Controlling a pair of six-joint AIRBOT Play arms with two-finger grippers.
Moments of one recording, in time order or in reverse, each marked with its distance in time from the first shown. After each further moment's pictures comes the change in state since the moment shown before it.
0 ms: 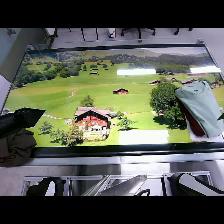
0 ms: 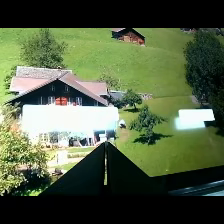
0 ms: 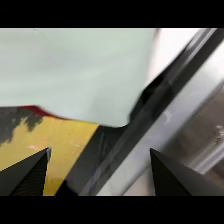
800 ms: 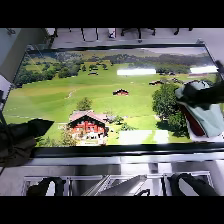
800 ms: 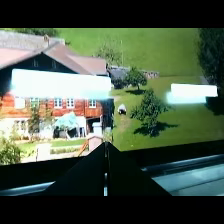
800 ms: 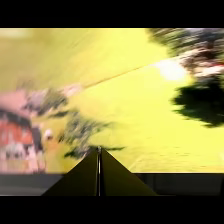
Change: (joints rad) left arm 0.000 0.058 -0.217 -0.023 0.023 -0.001; right arm 0.682 0.220 -0.119 0.342 0.266 -0.175
